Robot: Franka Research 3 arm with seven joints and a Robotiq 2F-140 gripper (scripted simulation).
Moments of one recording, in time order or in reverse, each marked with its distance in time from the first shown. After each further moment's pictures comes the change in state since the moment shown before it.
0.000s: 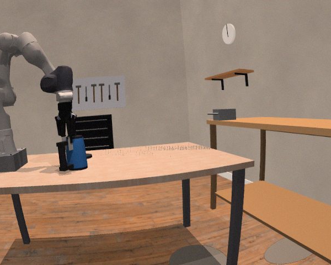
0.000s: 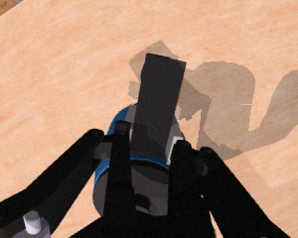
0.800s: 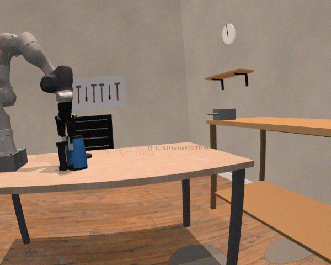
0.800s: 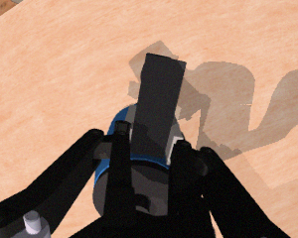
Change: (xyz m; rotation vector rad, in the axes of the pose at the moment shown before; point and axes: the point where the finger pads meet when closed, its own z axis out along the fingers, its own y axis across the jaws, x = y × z) arm 0.000 0.001 0.000 -0.001 0.000 0.000
